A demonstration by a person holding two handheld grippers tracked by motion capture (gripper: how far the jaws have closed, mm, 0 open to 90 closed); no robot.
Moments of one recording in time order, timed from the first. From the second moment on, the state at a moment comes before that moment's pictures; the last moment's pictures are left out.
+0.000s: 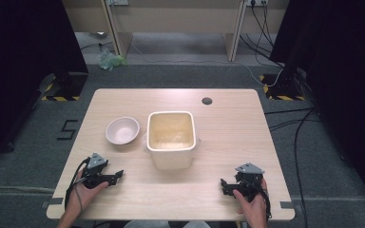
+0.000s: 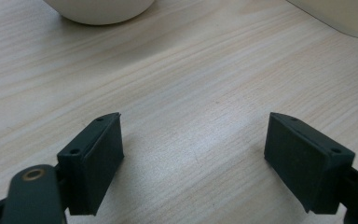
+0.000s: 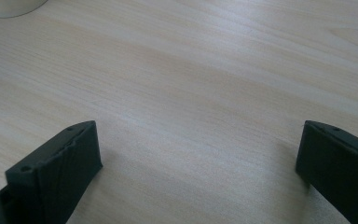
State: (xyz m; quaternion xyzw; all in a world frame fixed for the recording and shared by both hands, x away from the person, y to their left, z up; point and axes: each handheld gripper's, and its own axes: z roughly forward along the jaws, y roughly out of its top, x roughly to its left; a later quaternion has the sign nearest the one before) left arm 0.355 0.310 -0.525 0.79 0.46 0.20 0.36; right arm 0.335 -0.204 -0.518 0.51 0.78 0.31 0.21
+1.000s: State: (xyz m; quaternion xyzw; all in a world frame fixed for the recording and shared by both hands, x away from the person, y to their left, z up) left arm 0.379 0.337 -0.497 0.74 0.50 0.18 0.42; right arm 0.340 -0.204 -0.518 0.53 0.76 0.31 0.22
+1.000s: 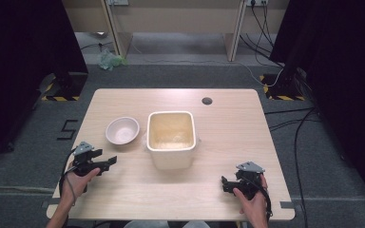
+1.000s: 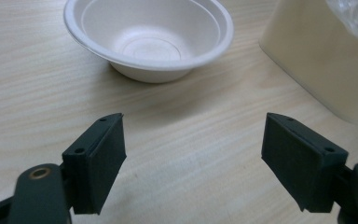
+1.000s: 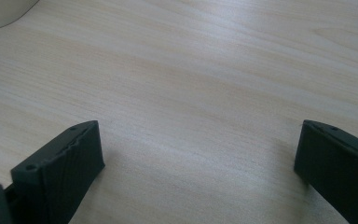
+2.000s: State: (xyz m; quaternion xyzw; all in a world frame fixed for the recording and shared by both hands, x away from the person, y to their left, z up) left arm 0.433 0.348 -0.487 0.71 0.53 0.19 0.42; right arm 0.340 -0.204 -0.518 0.53 0.76 0.31 0.21
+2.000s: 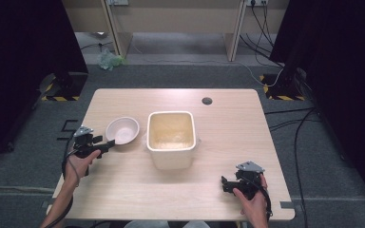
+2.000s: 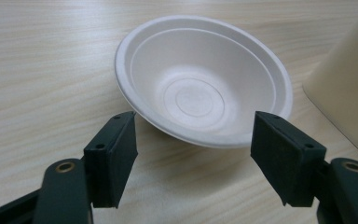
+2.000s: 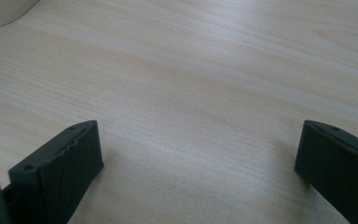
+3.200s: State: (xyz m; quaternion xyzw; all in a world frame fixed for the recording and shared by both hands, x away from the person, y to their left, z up) left arm 0.474 0.354 -0.505 0.69 0.55 0.17 0.42; right arm 0.340 -0.204 -0.518 0.52 0.76 0.31 0.22
